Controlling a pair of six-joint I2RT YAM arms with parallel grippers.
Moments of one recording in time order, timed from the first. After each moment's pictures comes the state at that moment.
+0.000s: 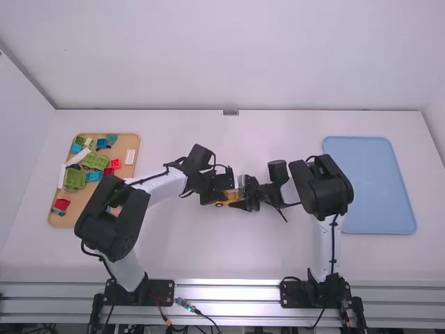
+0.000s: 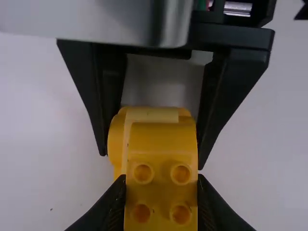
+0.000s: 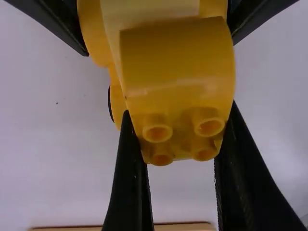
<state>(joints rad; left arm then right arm) -0.42 1.80 0.98 -0.33 0.49 0.92 0.28 2.23 0.80 0.52 -1.13 -0.86</state>
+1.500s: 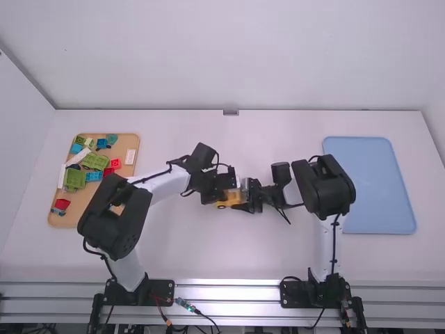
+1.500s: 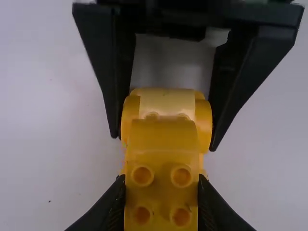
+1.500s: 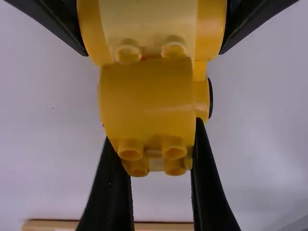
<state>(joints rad) -0.43 1.81 1.02 -0.38 0.44 0.90 0.26 2.23 0.77 0.50 -1.17 -0.96</state>
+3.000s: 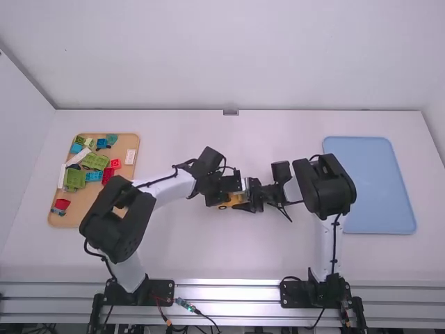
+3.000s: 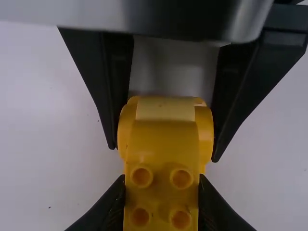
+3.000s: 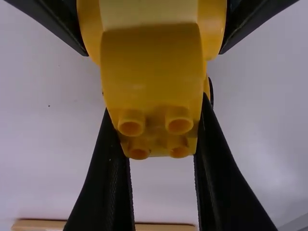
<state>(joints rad) -0.50 1.81 1.01 -0.35 0.34 0.84 0.25 2.23 0.81 0.40 -1.20 -1.04</state>
